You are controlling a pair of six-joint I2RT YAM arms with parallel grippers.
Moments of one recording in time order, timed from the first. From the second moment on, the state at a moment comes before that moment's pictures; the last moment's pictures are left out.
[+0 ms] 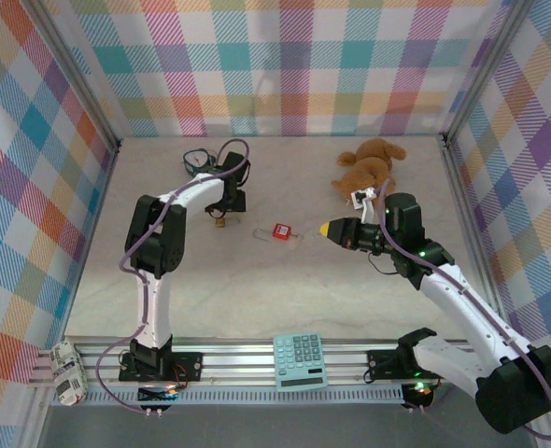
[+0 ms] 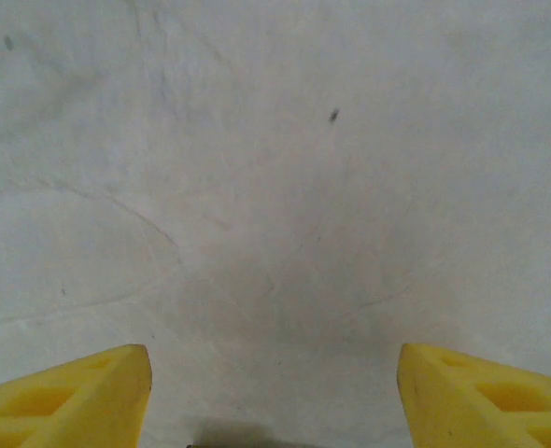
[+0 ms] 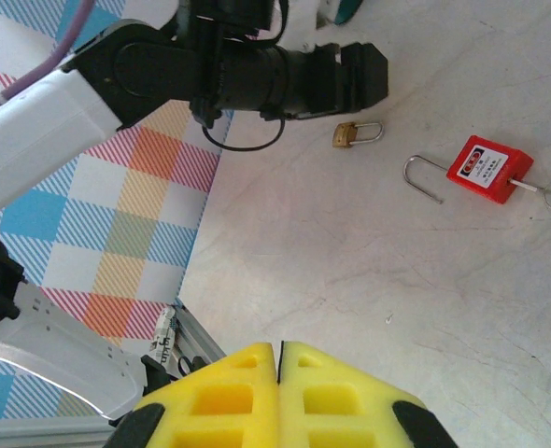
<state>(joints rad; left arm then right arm) -0.36 2.15 1.61 -0.72 -0.30 -0.39 0.38 0.98 0.76 -0.25 -0.67 0.71</state>
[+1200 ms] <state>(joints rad) -0.35 2.01 1.45 -0.73 -0.17 -0.33 0.38 0.96 0.76 -0.25 -0.68 0.70</state>
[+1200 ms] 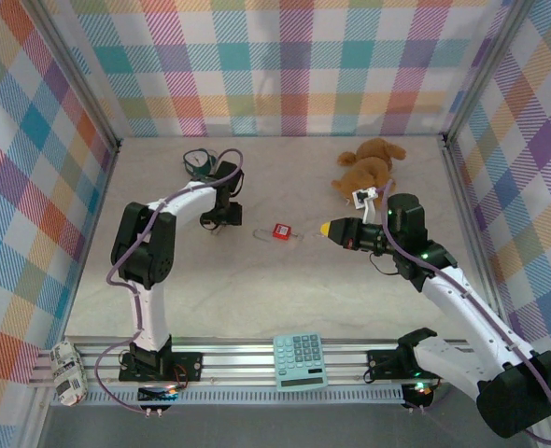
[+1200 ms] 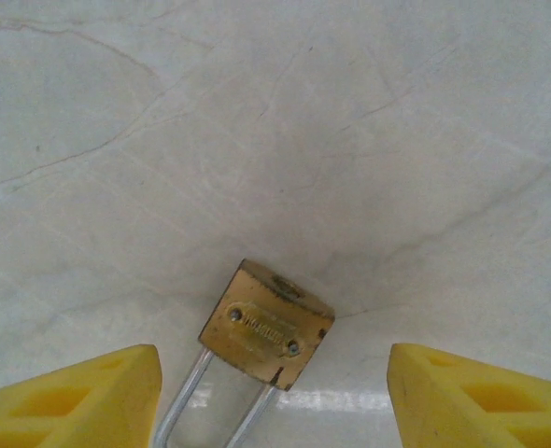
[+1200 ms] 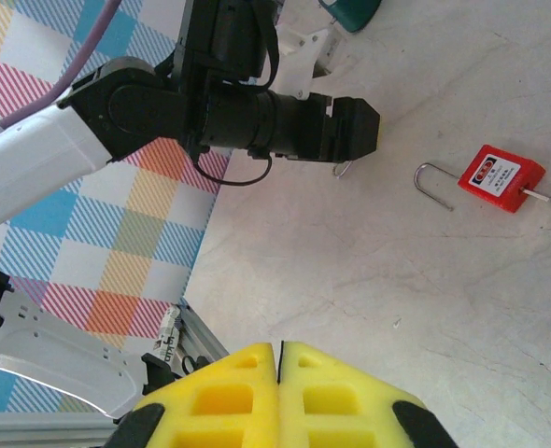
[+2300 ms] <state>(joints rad) -0.27 2.26 1.83 -1.11 -0.01 -0.08 0.38 0.96 0.76 -0.25 -0.68 0.70</state>
